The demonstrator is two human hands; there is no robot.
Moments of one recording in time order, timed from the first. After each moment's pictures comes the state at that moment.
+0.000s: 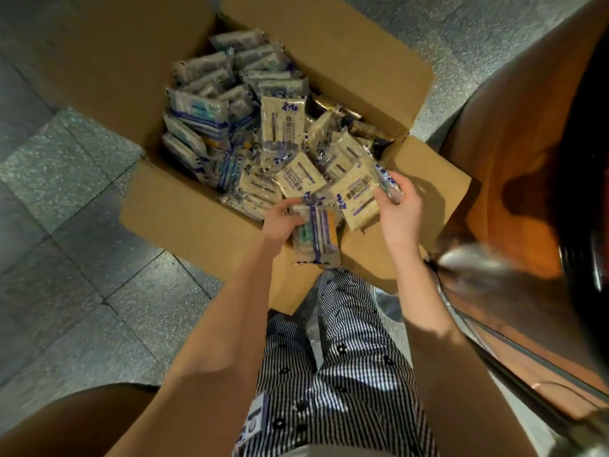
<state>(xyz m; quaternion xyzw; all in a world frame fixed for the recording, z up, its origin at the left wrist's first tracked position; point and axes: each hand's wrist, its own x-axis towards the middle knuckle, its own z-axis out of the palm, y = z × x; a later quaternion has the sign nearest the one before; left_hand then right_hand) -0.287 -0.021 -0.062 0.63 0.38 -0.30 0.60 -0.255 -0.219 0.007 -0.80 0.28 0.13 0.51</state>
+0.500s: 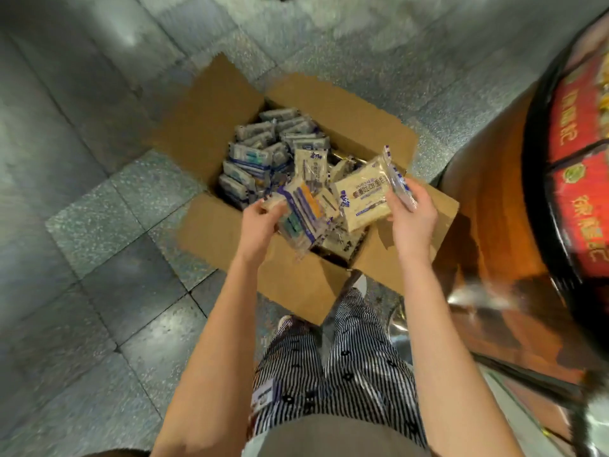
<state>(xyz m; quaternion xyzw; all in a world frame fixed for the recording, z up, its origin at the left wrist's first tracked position) -0.334 0.069 0.073 0.66 0.31 -0.10 0.68 -0.314 -0.162 0.128 -0.76 0.25 -0.01 0.60</state>
